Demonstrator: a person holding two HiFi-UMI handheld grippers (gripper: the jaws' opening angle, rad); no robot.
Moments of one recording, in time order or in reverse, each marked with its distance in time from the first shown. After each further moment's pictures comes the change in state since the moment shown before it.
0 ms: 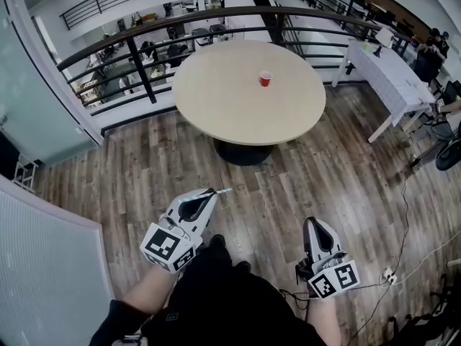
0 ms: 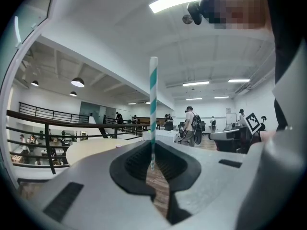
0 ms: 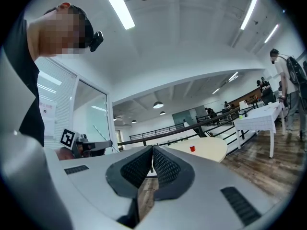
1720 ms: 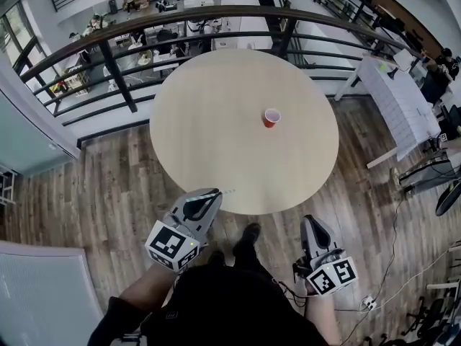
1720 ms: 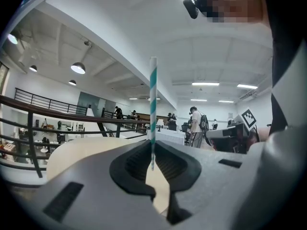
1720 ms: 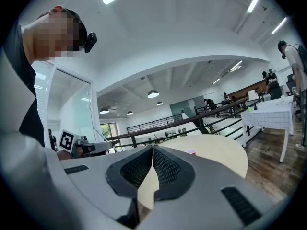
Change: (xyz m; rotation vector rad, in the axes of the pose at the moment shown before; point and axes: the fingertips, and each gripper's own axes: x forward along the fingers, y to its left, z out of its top) left arm 0.256 0.245 -0.009 -0.089 0.027 -0.034; right arm 0.329 -0.151 0.015 0.010 0.128 -0.014
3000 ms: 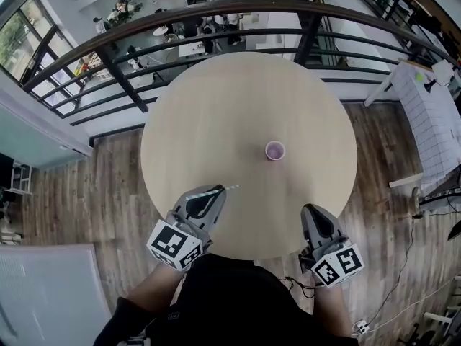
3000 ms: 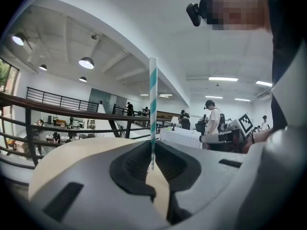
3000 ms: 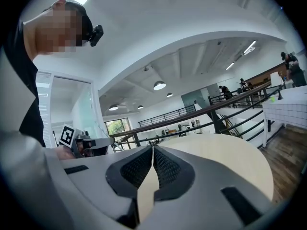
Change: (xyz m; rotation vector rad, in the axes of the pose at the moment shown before) left arm 0.196 0.094 0.026 -0.049 0.053 0.139; right arm 0.189 -0.164 0.043 0.024 0.098 0.193
